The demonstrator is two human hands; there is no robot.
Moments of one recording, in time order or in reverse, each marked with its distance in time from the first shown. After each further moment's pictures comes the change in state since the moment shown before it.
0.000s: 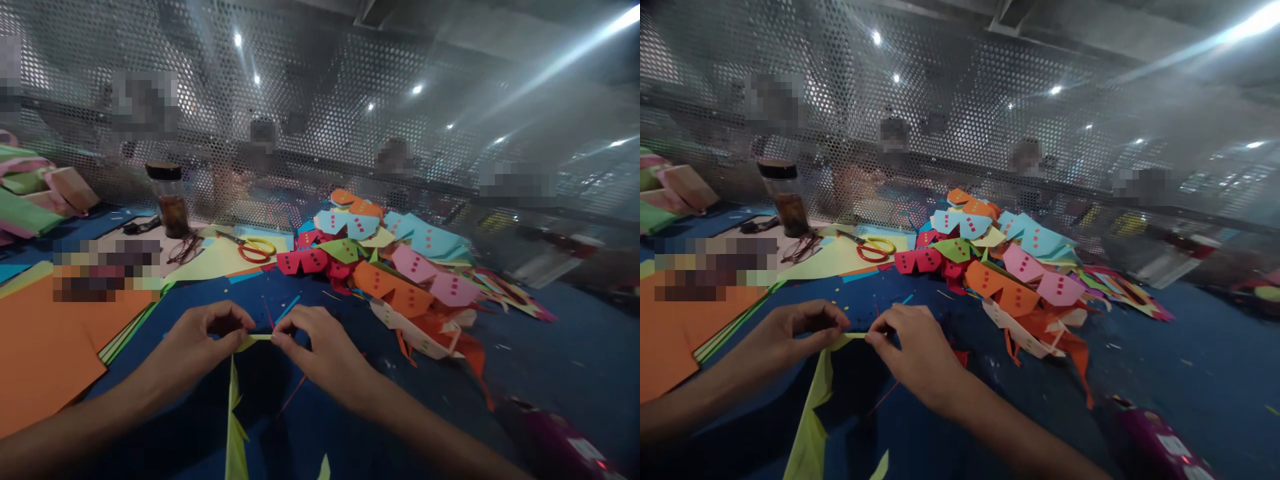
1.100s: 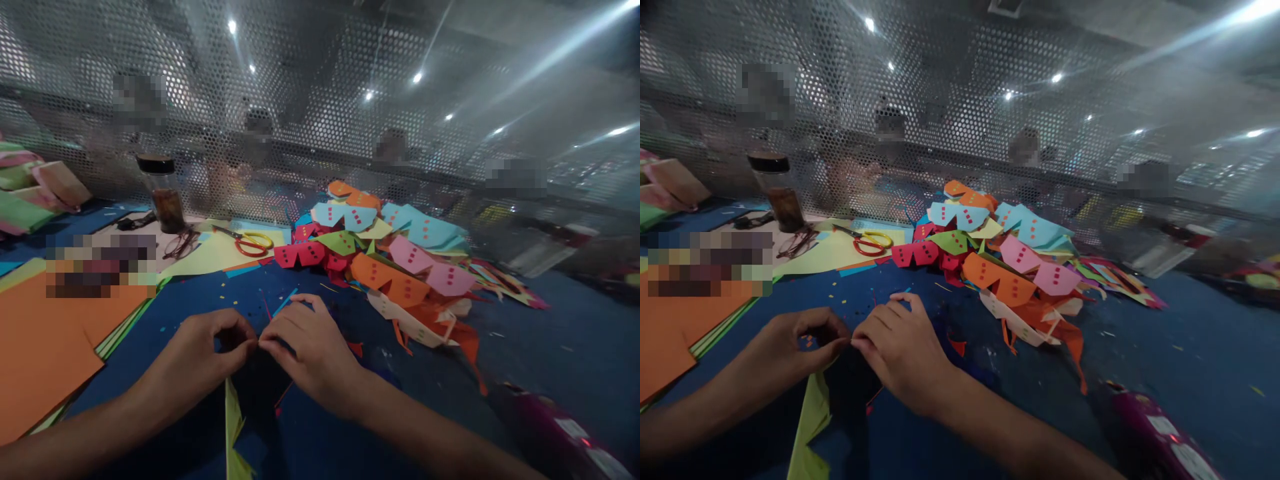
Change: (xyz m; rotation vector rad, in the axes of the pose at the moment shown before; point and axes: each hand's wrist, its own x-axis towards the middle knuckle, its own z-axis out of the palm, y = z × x) left_hand -0.010 -0.004 0.012 0.154 -0.027 0.106; right_hand -0.005 -0.001 0.011 -0.178 0.066 -0.362
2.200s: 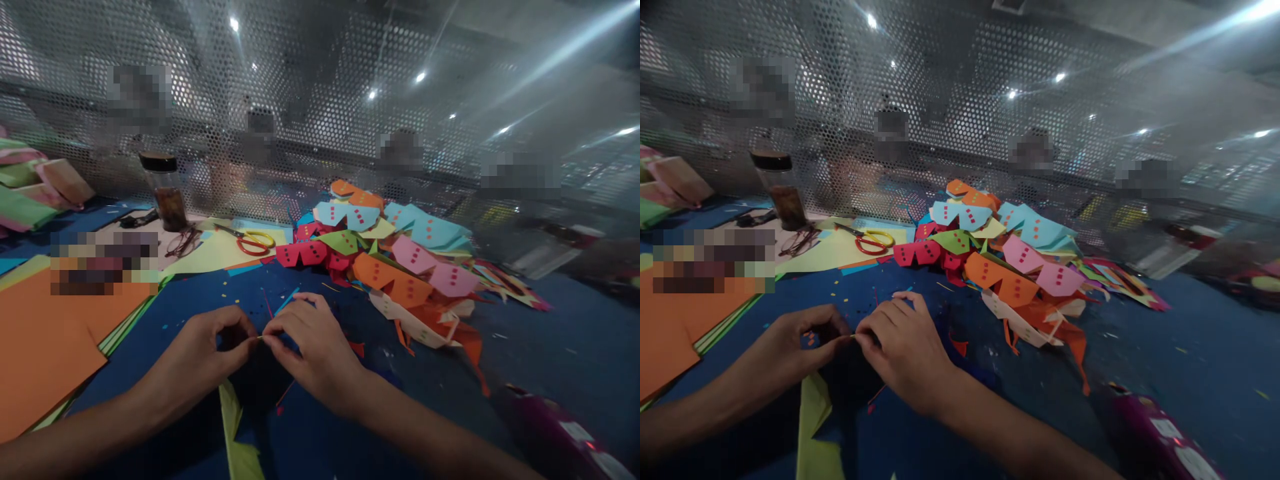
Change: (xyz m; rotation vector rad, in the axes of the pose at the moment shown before) left_hand -0.001 -0.003 0.001 -0.030 -0.007 0.004; right_hand 0.000 -0.001 0.001 -0.030 0.041 0.052
